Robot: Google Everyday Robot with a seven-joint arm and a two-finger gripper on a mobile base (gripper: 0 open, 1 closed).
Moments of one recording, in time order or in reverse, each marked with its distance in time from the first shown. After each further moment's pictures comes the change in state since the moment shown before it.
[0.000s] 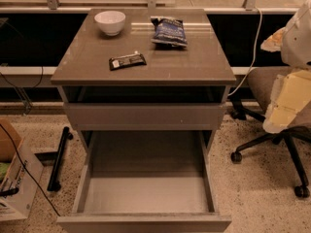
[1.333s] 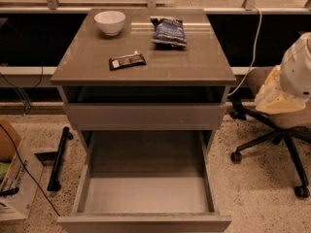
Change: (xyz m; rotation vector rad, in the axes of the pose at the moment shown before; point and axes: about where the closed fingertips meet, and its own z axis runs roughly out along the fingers) arm 0.025 0.006 0.041 0.019 -0.005 -0.028
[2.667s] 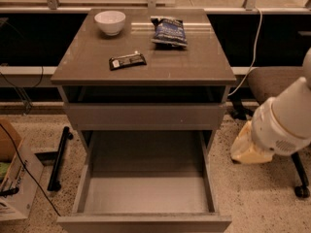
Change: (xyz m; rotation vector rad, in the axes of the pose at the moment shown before) arm 0.001 0.073 0.090 -0.158 -0.076 0.044
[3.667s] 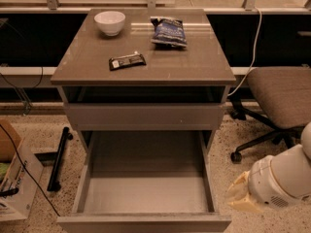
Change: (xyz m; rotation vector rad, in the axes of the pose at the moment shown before) arm 0.038 0.072 0.095 -0.135 -0.138 0.120
